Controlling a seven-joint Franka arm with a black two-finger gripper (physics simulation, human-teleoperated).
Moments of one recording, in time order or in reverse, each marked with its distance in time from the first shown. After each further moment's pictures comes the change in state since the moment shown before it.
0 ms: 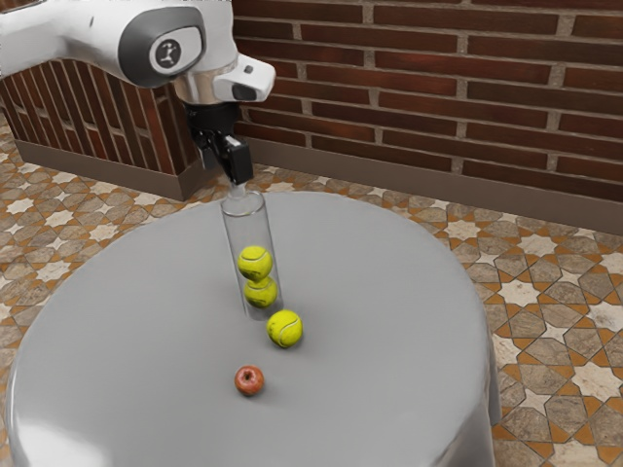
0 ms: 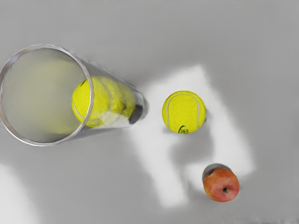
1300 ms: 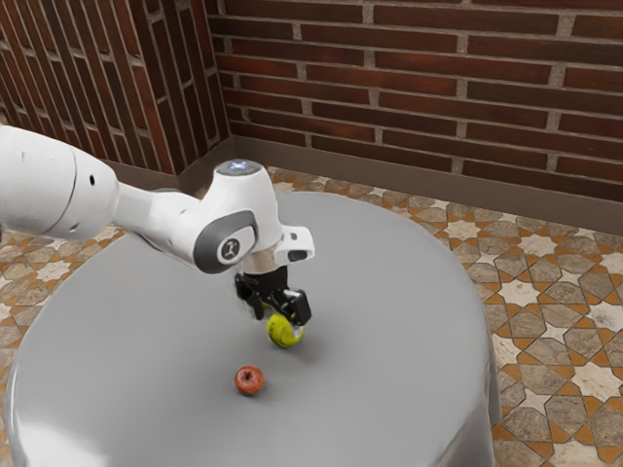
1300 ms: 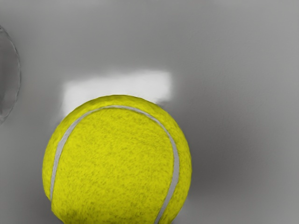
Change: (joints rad) arm -0.007 0.303 -0.001 -0.408 -0.091 0.682 -0.324
